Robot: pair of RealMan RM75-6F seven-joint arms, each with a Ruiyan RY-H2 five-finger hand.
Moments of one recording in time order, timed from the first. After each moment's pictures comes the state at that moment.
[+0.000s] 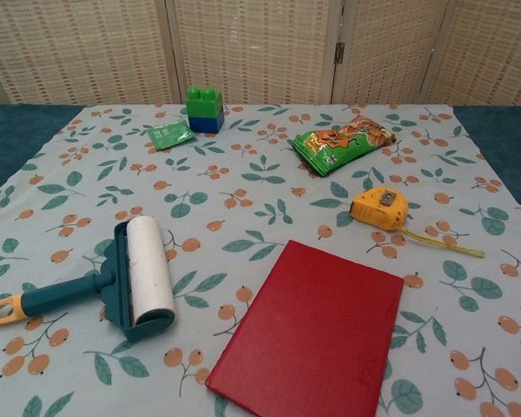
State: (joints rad) left arm -0.09 -1.14 -0.07 -1.66 1.44 1.52 0.23; right arm 0.08 -1.07 0.06 -1.62 -1.51 1.47 -0.02
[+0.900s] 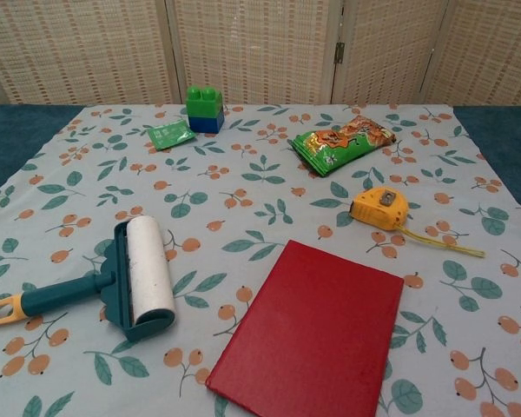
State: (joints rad) left arm -0.07 -1.14 -0.05 -1.65 1.49 1.55 0.20; right arm 0.23 -1.13 0.07 -1.66 -1.54 1.27 -0.08
